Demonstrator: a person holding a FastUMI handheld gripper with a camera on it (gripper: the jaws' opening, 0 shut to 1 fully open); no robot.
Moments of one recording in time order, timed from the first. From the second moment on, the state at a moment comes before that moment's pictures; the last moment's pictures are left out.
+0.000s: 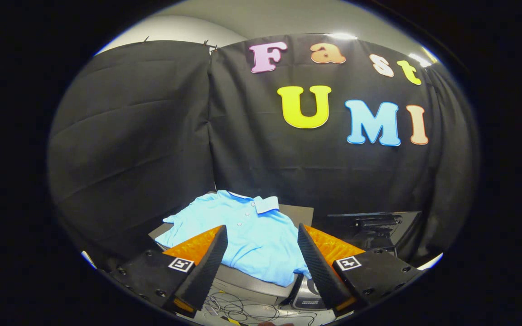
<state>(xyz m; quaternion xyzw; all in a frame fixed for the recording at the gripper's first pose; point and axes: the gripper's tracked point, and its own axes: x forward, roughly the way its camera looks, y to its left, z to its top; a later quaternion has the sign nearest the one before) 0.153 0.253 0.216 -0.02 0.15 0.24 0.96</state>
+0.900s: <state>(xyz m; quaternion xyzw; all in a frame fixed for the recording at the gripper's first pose) 0.213 0.361 0.145 -0.04 0.29 0.24 0.92</state>
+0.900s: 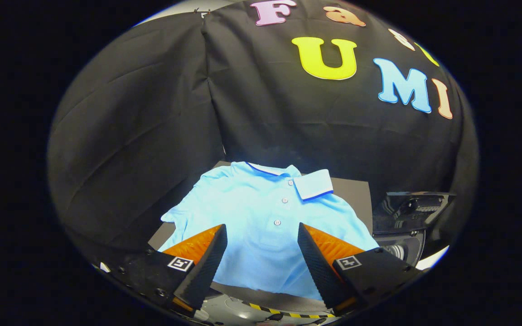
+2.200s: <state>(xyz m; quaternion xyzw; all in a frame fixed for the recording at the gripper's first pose) 0.218 0.361 0.093 -0.07 0.33 0.26 0.90</state>
